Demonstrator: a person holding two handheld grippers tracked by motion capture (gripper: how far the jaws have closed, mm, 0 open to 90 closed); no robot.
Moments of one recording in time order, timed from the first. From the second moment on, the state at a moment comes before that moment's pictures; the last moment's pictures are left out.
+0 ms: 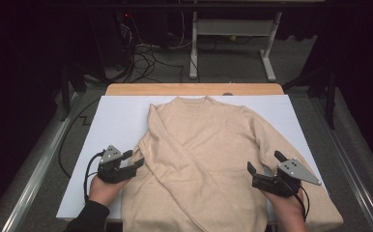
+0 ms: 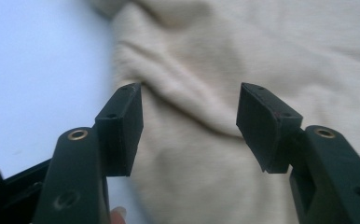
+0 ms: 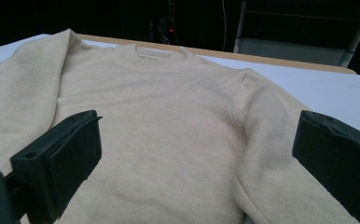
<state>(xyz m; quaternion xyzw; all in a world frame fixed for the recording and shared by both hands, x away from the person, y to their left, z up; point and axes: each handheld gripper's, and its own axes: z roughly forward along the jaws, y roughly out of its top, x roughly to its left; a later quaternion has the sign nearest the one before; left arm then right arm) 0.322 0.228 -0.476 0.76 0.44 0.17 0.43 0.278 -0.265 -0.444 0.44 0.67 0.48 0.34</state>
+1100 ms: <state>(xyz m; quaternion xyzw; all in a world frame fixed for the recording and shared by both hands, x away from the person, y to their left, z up) 0.335 0.245 -0.472 0.74 0.44 0.20 0.47 0.257 -0.364 -0.435 0.54 0.64 0.41 0.36</state>
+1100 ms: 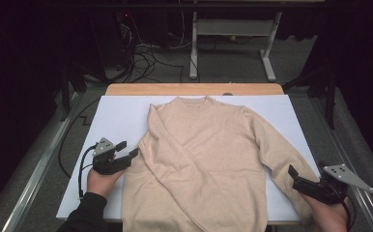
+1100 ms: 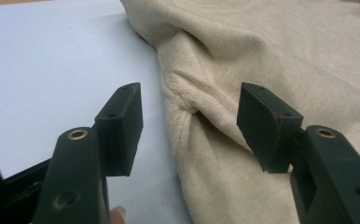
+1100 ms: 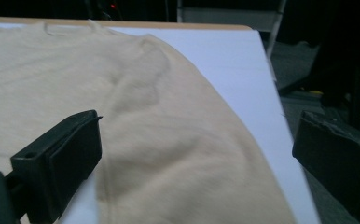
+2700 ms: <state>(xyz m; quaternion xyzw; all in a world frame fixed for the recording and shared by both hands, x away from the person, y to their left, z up) 0.316 0.250 -0.473 0.75 0.41 0.20 0.48 0.252 -0.408 -0.465 0.59 0.69 0.32 0.28</state>
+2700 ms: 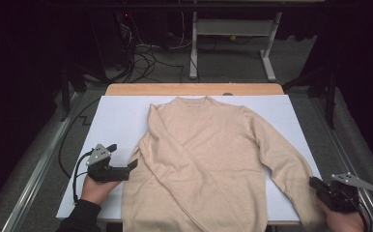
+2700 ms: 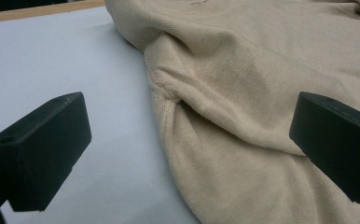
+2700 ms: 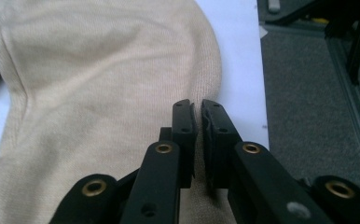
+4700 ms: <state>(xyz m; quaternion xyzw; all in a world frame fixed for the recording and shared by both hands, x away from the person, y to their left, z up) 0.315 0.256 -0.472 0.74 0.42 0.19 0.50 0.284 -0.129 -0.431 0.30 0.82 0.42 0.24</state>
